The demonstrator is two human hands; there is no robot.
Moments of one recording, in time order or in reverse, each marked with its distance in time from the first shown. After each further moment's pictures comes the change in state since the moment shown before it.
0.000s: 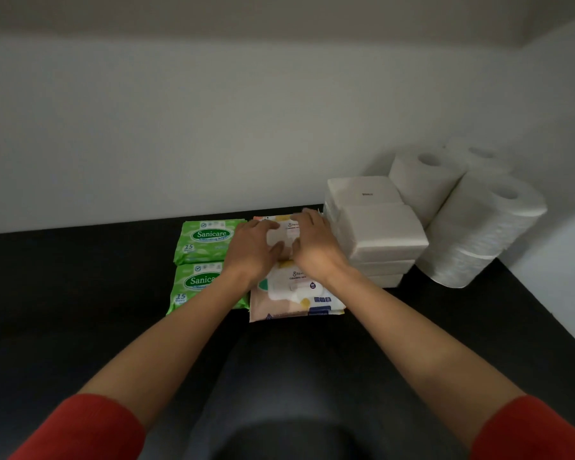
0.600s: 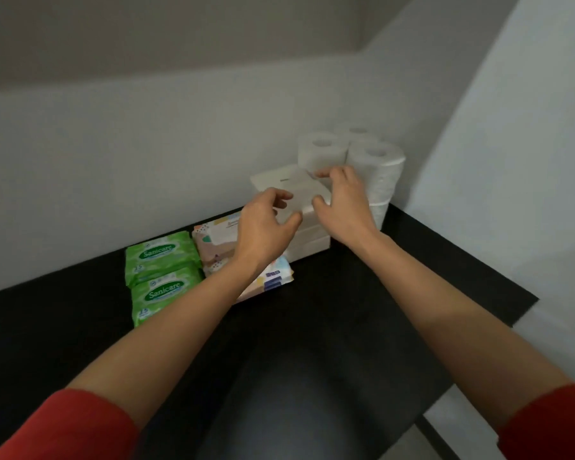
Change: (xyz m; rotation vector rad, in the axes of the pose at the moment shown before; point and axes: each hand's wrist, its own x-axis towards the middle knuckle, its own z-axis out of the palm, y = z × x) left_hand -0.067 0.113 -0.022 -0.333 0.034 0.397; right_hand -0.122 0.017 -0.106 0.056 0.551 0.173
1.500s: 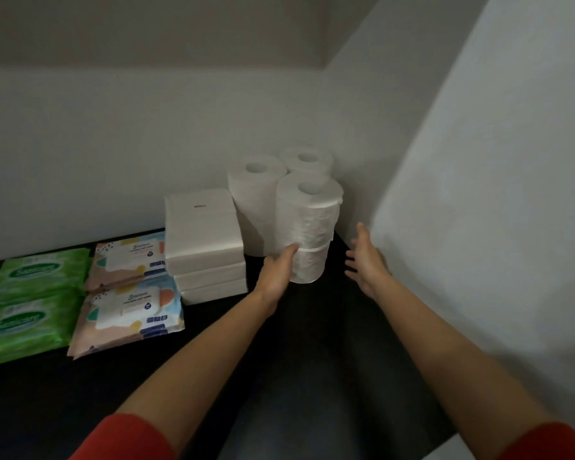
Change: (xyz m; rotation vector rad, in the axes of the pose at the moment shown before) left_hand 0.058 0.052 0.233 -0.637 -0.208 -0.813; right_hand 0.086 0.245 -0.048 0.740 -0.202 0.817
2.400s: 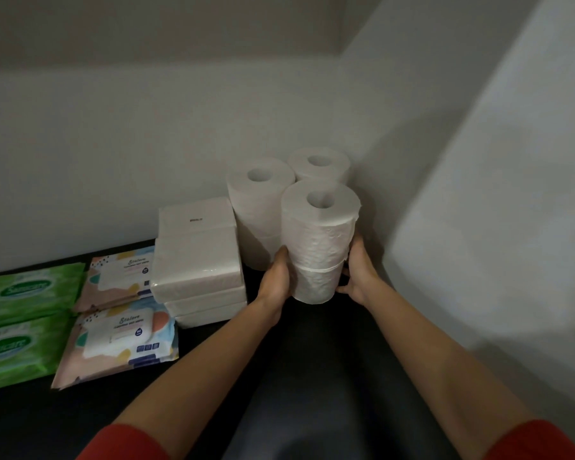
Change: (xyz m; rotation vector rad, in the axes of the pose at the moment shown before) left_hand 0.073 -0.004 0.004 -0.178 0.058 -0.045; right_hand 0.065 -0.004 0.031 0.135 -0.211 0.123
